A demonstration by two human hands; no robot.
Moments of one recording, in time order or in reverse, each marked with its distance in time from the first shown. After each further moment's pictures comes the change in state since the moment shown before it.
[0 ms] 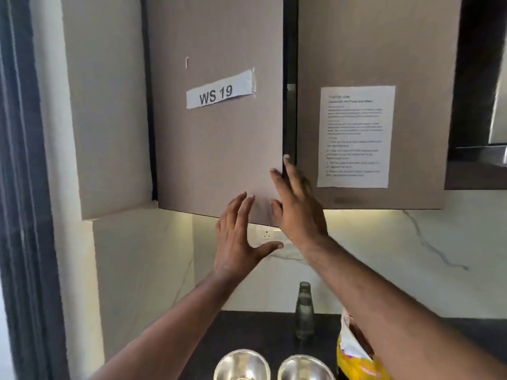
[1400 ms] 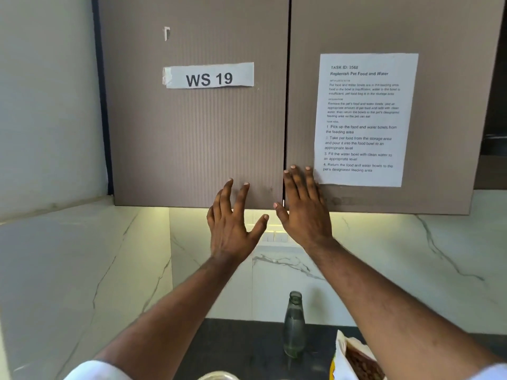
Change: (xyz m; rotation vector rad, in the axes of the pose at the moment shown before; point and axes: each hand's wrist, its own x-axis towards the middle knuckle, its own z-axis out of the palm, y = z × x) left_hand 0.056 -0.048 0.146 0.085 0.006 -0.147; right_hand 0.009 0.136 0.124 -0.163 -0.158 0.051
